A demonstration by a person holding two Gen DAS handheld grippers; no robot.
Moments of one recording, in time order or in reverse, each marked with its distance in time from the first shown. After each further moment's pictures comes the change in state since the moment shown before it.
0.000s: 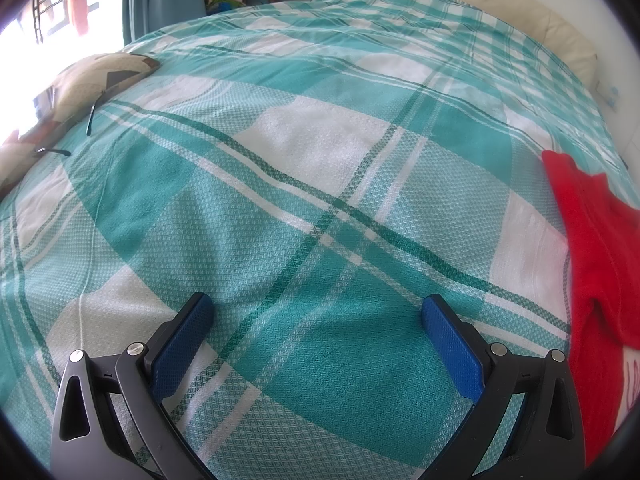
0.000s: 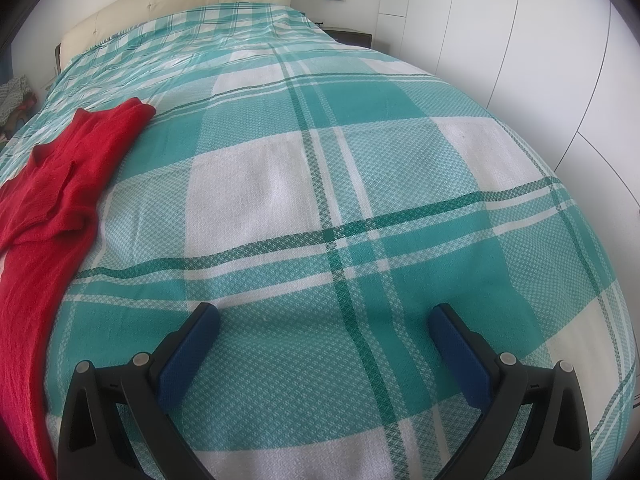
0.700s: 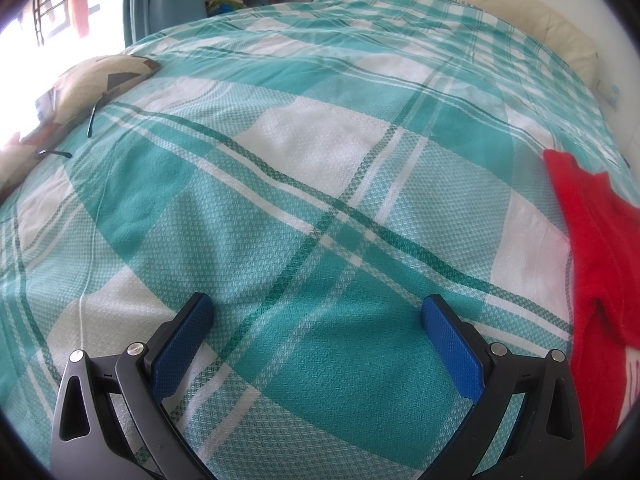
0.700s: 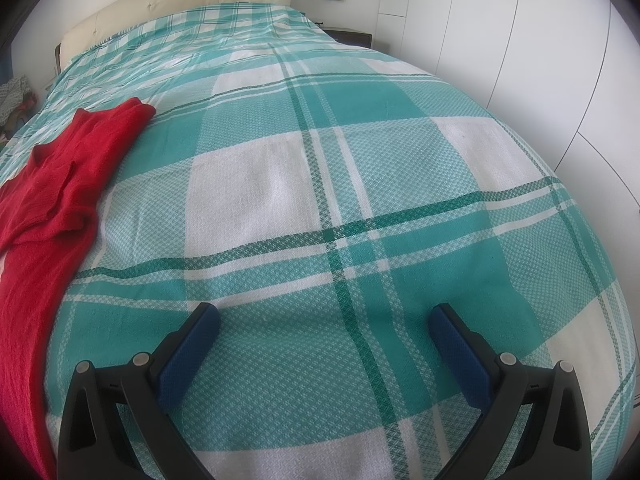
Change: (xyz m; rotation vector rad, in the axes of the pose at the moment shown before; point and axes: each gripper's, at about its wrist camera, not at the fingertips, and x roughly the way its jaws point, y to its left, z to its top) left arm 0.001 -0.002 0.000 0.005 -0.004 0.013; right arm 0.000 0.000 0.000 0.000 0.000 0.000
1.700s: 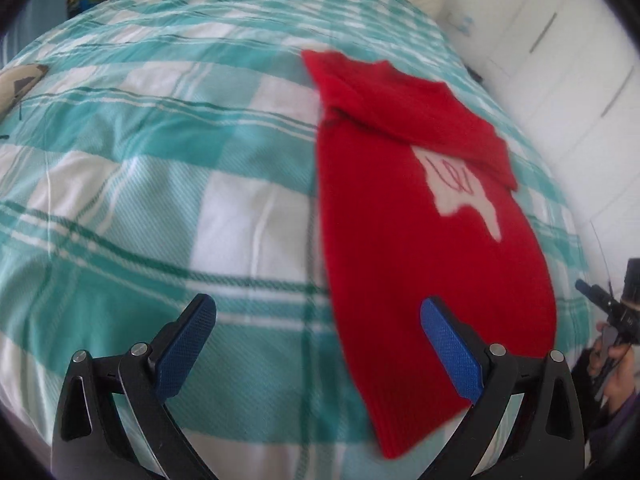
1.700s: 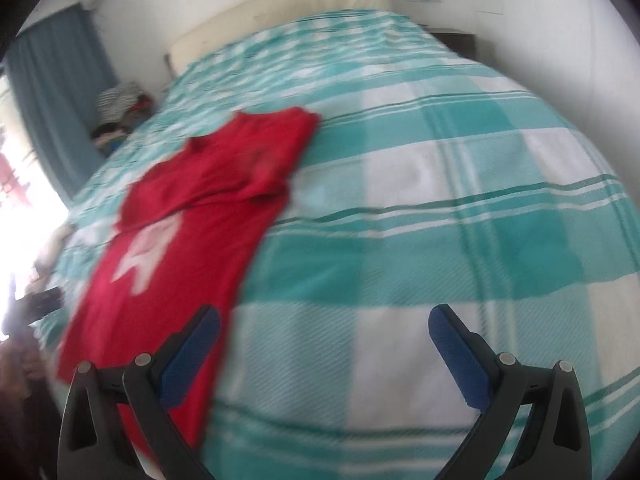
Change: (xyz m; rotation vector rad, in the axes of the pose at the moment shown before) left arm -0.149 -0.022 -0.118 0.304 0.197 -0.517; right arm -0.127 0.007 -0.053 -0.145 0.045 0.700
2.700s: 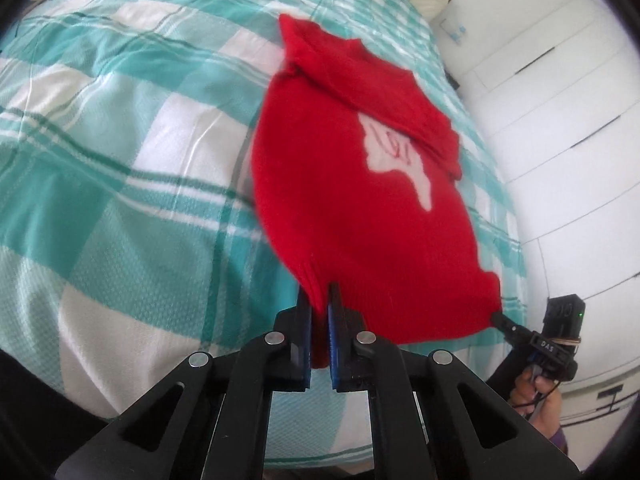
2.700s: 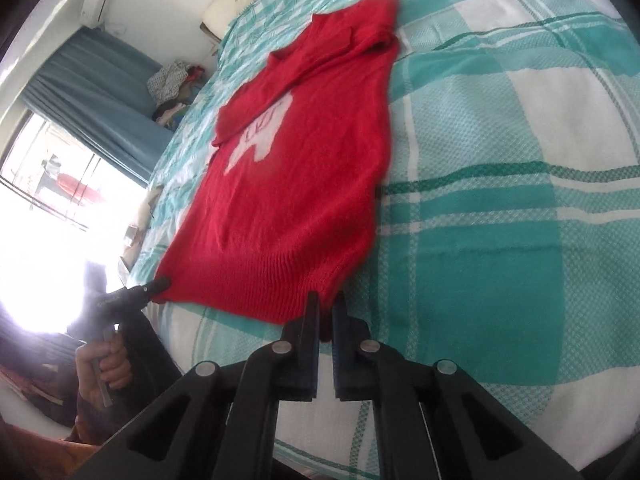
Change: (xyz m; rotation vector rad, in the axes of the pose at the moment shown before) left arm -0.021 -0.013 -0.012 -0.185 0.041 -0.210; right arm 0.017 0.021 -0.061 0.264 0.137 0.204
